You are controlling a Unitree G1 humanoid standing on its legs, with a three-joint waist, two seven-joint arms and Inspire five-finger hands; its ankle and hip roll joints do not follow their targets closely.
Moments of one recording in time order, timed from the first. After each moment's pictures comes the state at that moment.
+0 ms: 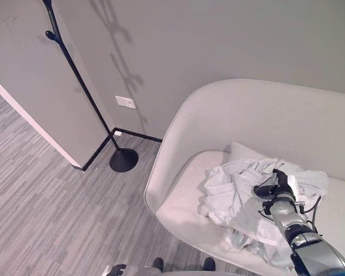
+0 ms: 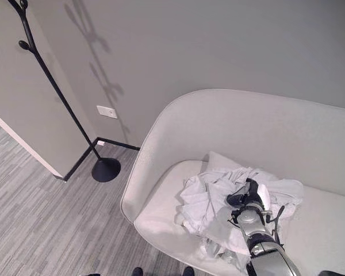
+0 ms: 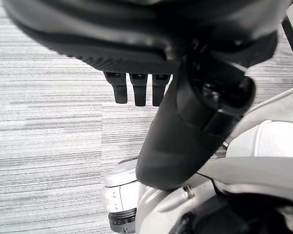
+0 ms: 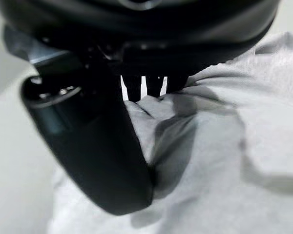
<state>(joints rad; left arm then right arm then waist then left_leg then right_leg) 0.08 0.20 -0.35 1.30 0.04 -0.11 0.19 -0.45 -0.47 0.30 1.24 0.12 -0.06 -0.39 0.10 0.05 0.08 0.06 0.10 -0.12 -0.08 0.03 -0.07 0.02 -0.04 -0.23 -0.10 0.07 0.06</state>
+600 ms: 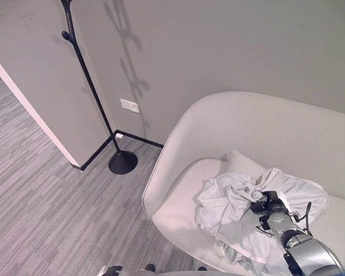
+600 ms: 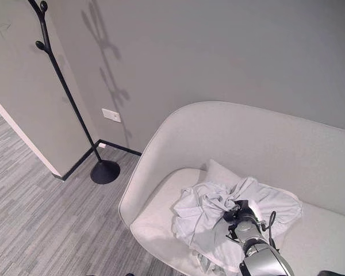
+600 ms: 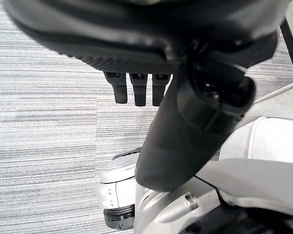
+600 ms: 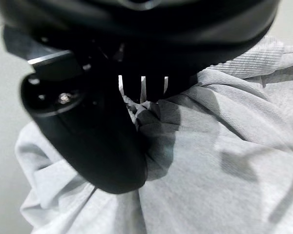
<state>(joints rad) 0.07 0.23 -0.37 1.30 0.04 -0.11 0.16 -0.41 -0.45 0.31 1.25 0.10 -0.03 -0.25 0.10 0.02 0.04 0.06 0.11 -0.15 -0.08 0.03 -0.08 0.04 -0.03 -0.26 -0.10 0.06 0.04</state>
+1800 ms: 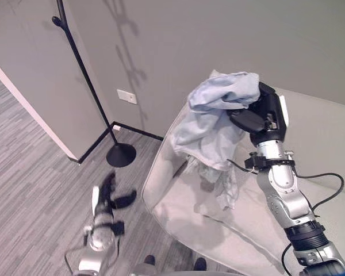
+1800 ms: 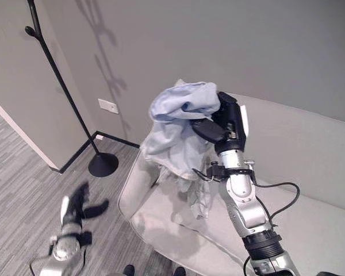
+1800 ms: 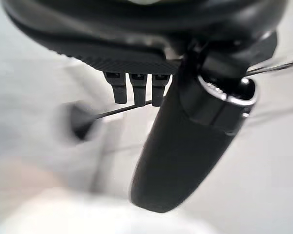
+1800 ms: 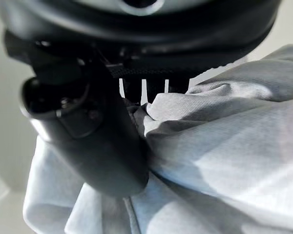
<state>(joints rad) 0.07 0.33 -0.12 0.22 -0.10 -0.24 0.48 -0.28 -0.49 0.25 -0.11 0.48 -0.23 -0.26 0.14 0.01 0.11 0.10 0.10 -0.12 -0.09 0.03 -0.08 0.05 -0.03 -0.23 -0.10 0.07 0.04</state>
